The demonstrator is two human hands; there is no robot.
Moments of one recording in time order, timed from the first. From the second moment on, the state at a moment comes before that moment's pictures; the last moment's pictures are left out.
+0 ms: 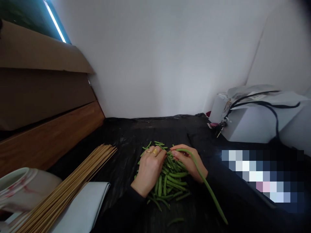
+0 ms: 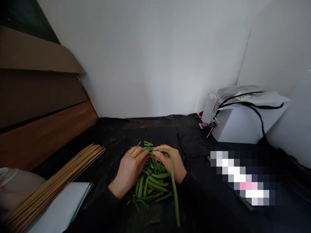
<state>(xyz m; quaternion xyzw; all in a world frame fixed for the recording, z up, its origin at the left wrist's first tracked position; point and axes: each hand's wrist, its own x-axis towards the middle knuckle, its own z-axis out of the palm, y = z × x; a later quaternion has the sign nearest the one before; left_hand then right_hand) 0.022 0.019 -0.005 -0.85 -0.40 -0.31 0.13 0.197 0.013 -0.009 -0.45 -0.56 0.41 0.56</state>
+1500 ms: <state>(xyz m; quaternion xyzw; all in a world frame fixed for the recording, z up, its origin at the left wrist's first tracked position) 0.018 0.023 0.003 -0.78 -0.38 -0.49 -0.06 0.201 0.021 -0.017 -0.32 -0.29 0.69 0.58</state>
